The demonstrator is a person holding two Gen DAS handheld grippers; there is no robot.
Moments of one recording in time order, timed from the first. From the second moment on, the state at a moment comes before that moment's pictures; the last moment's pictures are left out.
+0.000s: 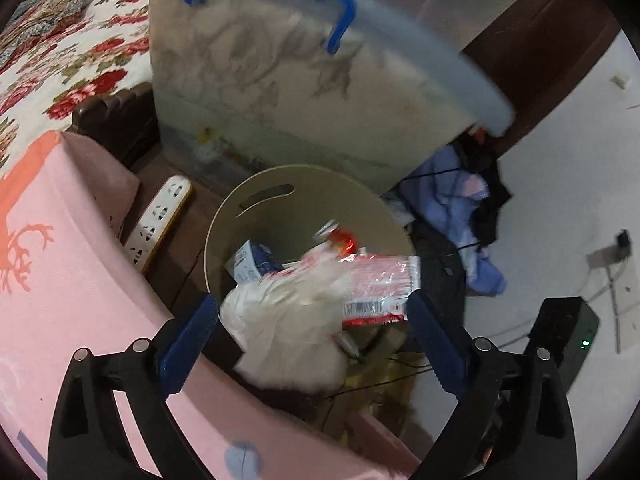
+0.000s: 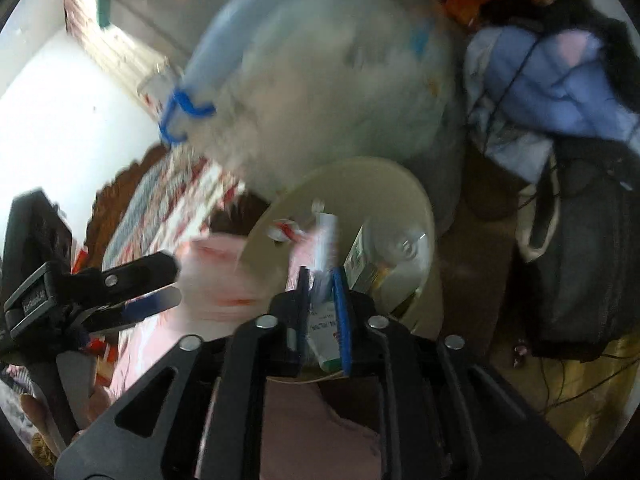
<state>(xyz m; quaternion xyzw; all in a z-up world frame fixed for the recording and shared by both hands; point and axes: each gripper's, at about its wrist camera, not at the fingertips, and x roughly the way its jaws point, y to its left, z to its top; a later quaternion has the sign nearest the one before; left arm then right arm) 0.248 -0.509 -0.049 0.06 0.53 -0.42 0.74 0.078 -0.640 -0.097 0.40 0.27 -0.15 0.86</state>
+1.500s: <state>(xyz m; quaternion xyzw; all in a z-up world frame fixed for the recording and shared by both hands) 0.050 -0.148 -0.012 0.10 0.37 -0.27 0.88 -0.050 -0.357 -0.042 0.35 0.25 -0.10 0.90</state>
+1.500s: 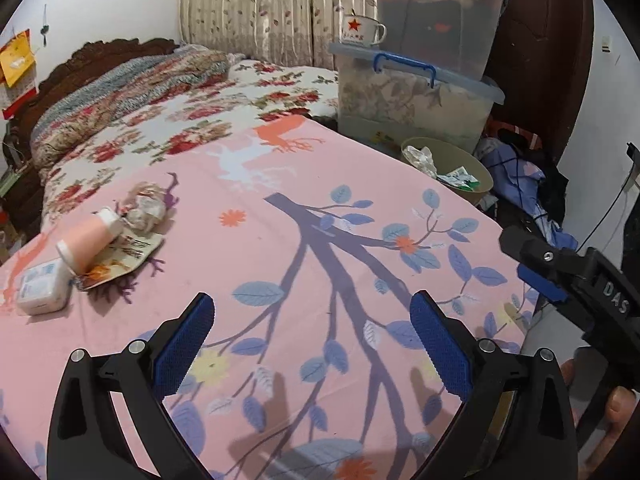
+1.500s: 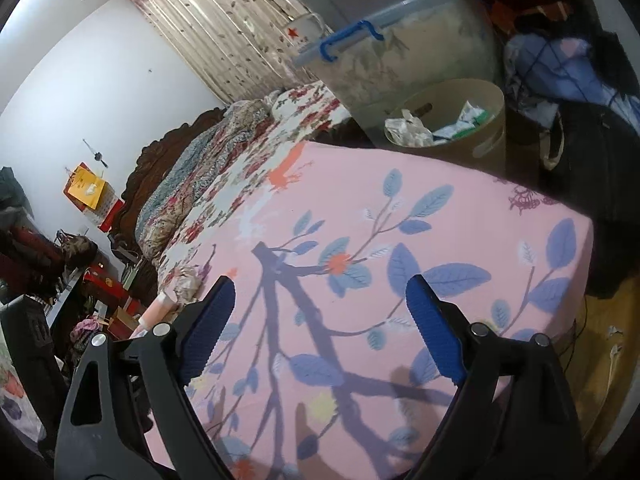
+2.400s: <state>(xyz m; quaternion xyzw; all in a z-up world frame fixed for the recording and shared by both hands) 0.019 -0.130 0.021 0.10 0.28 -0.26 0.92 -0.066 -0.332 -0.018 0.33 0.22 -0.13 0.91</state>
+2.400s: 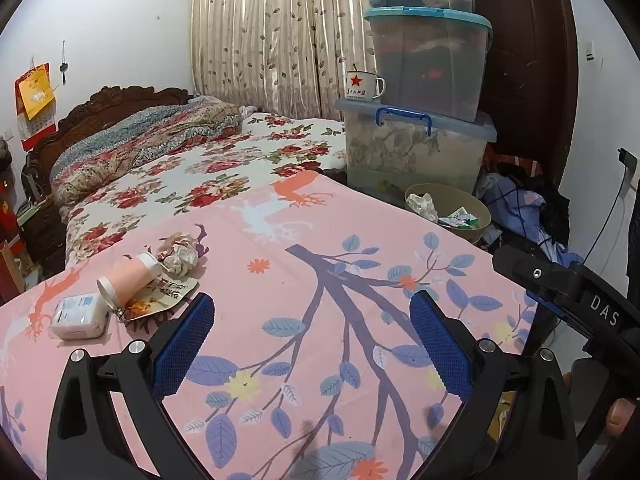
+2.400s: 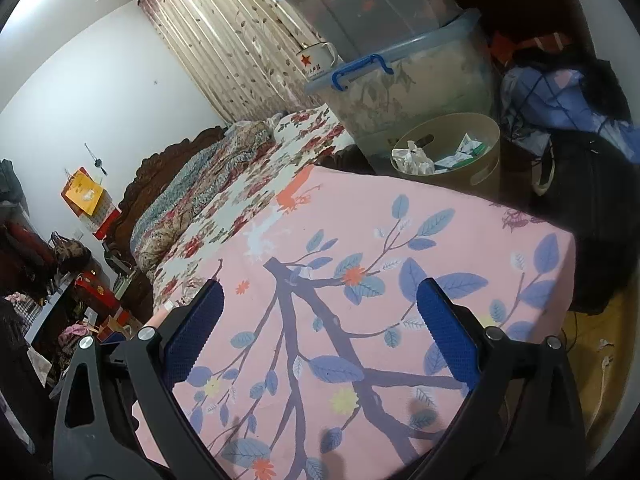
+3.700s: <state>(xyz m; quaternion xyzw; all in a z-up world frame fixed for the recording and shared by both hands) 0.022 -0.110 0.020 0.08 0.27 -0.25 0.93 -0.052 -0.314 -0.026 0.33 0.24 -0.11 0.91</state>
